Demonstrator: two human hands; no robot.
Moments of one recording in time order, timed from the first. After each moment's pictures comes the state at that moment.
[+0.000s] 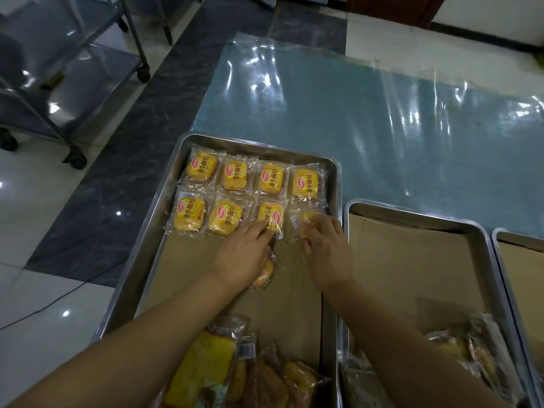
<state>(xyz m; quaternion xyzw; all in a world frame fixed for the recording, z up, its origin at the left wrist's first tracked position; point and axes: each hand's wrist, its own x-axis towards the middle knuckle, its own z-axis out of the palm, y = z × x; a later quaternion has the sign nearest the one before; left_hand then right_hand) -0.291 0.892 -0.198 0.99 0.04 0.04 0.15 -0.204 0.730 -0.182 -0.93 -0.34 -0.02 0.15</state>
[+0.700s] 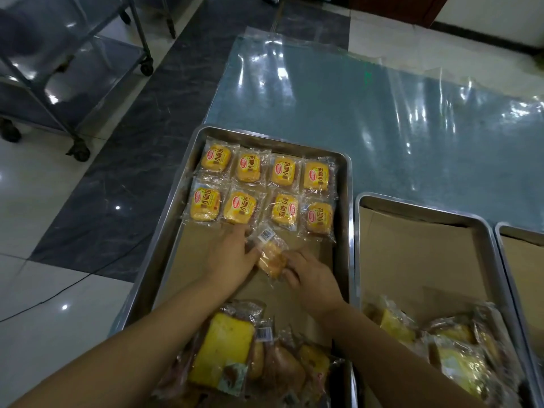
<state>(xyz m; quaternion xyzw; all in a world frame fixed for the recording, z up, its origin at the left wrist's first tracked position) -0.340 0.915 -0.189 0.88 0.27 0.00 0.39 -0.279 0.738 -0.194 -0.88 -0.38 0.15 0.23</state>
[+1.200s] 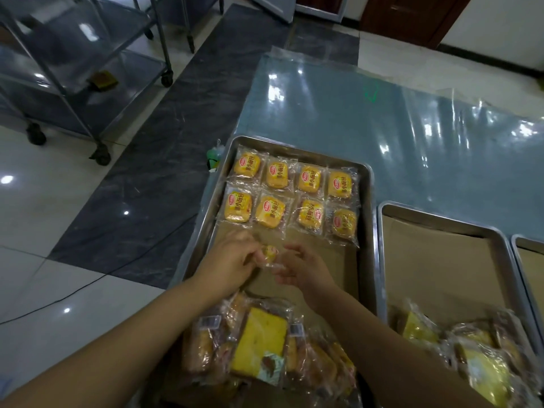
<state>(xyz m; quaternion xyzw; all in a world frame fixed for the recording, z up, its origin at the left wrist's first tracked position) -0.403 0.973 -0.158 0.92 0.07 0.04 0.39 -0.315 0.813 -0.166 -0.68 0.04 0.40 0.62</state>
